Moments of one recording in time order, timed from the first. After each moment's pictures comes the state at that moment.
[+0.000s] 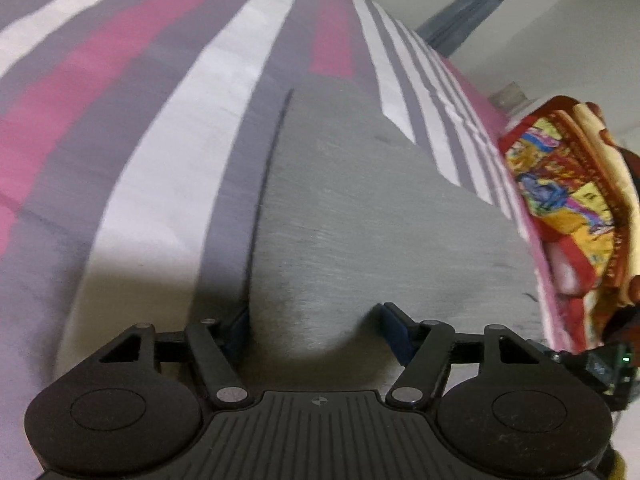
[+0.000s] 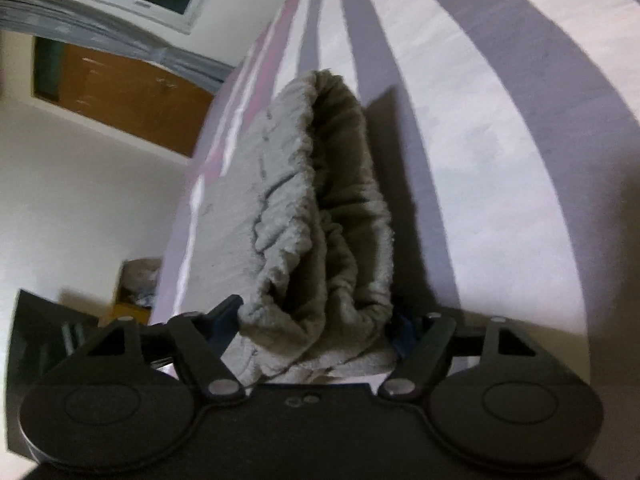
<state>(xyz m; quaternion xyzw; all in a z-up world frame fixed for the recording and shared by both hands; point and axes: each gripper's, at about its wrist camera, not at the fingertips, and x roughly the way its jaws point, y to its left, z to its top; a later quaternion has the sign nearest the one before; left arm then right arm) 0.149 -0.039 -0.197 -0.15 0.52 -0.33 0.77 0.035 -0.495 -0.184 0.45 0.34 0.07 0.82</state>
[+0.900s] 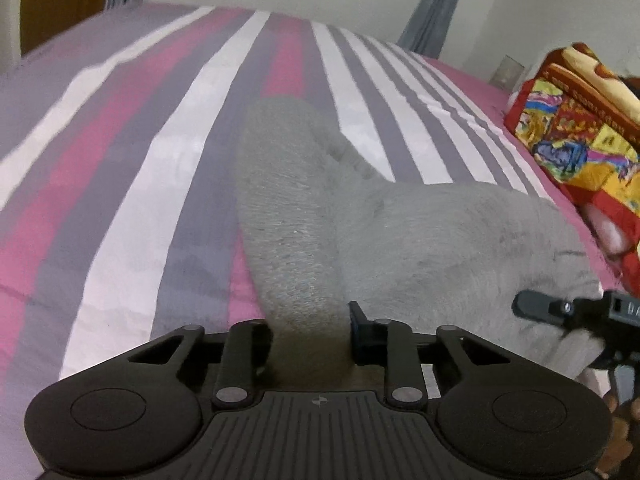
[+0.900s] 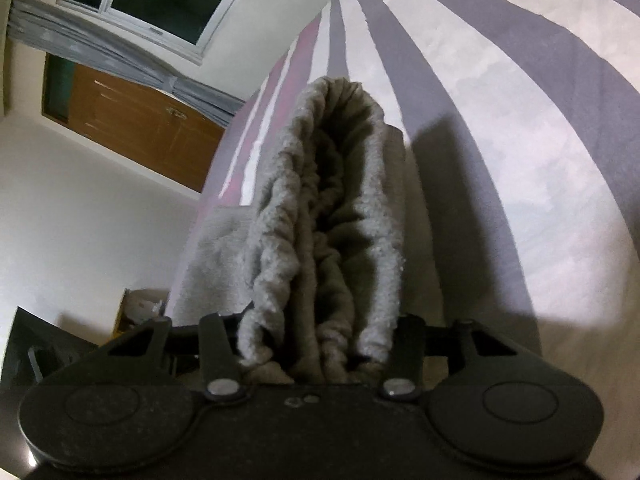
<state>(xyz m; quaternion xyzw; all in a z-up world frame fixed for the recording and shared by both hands) 0.114 -0.113 -0.136 -0.01 0.43 -0.29 0.85 0.050 -0.464 -0.161 0.44 0.29 0.04 0.85</state>
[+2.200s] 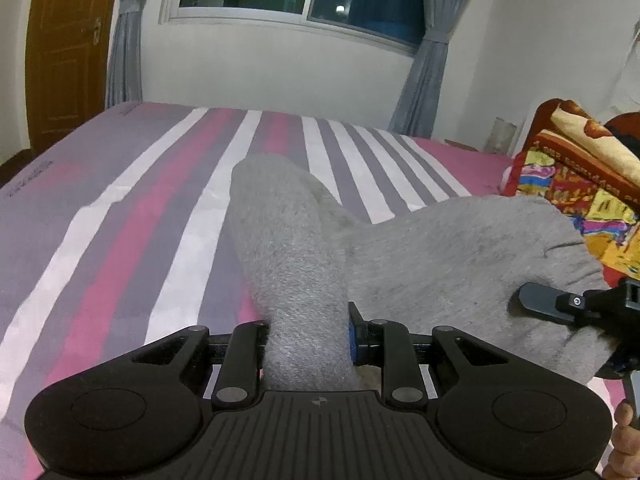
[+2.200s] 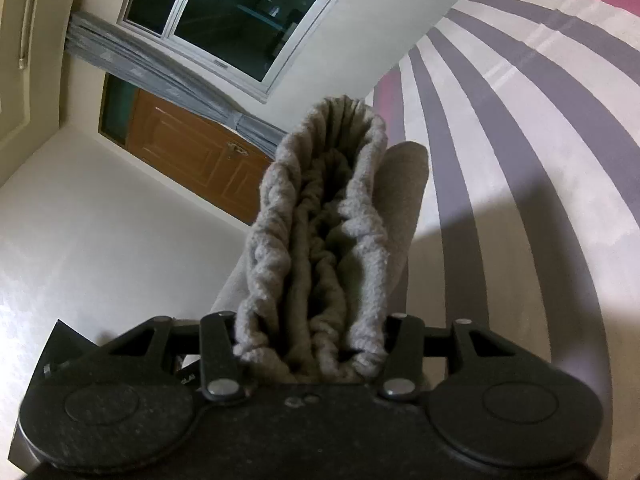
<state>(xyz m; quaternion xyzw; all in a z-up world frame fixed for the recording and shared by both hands) 0.168 -0.142 -0.032 -0.01 0.32 -0.28 0.91 0.067 -0.456 -0.067 0.43 0.21 0.09 0.87</state>
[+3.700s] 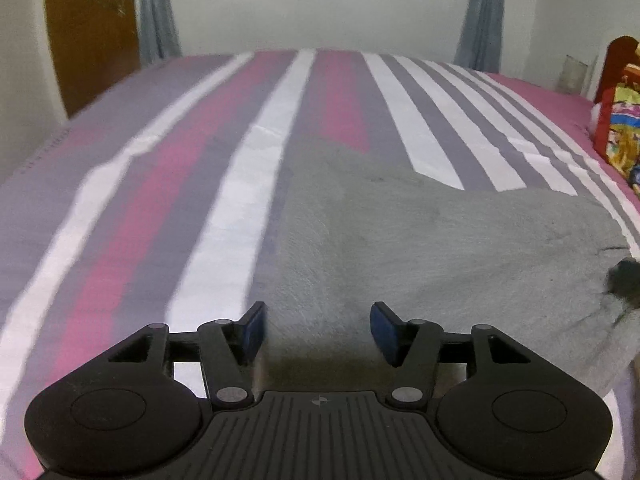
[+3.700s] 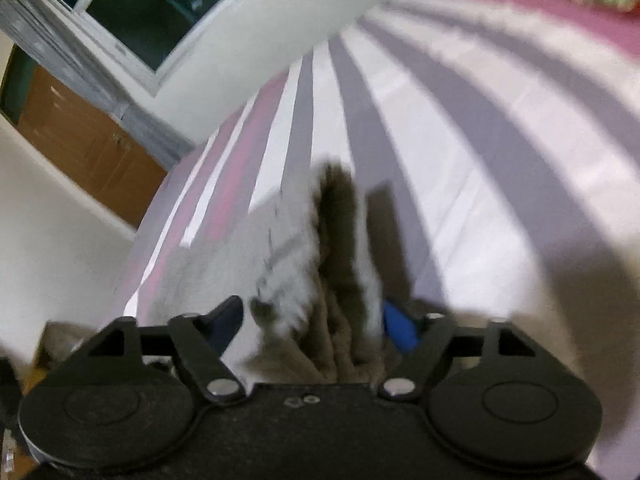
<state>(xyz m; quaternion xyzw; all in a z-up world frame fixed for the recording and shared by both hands) 0.245 -0.181 -0.121 0.07 0.38 -0.18 0.91 0.052 -0.464 -0.115 0.36 0.27 -0.09 0.89</state>
